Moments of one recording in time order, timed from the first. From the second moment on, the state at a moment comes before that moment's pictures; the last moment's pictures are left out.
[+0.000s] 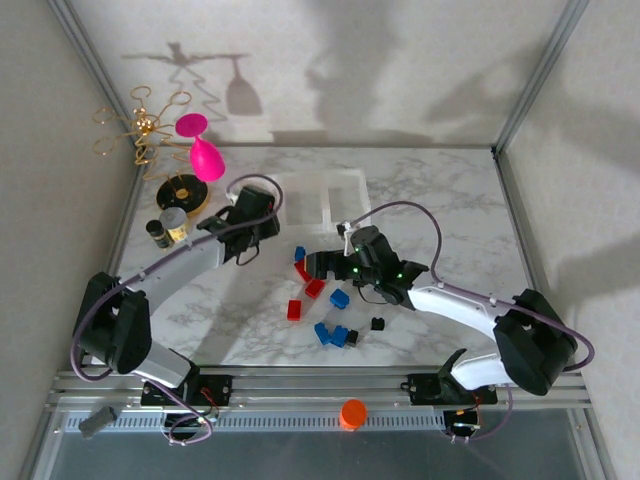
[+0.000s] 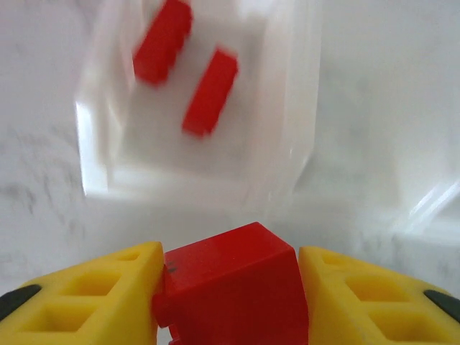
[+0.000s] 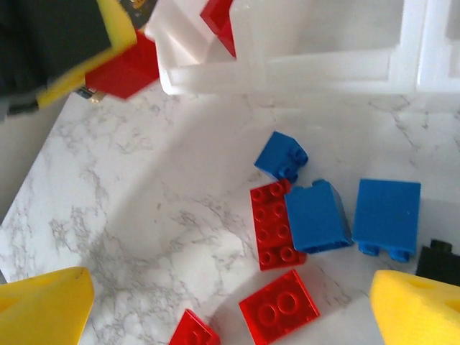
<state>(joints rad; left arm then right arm) -0.46 1.51 1.10 -0.43 -0.28 -0.72 0.81 1.37 0.75 0.06 -0.13 0.59</state>
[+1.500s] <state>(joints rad) -0.51 1.56 1.12 -0.42 -0.21 -0.66 0.74 1.30 0.70 -0.04 -0.24 0.56</state>
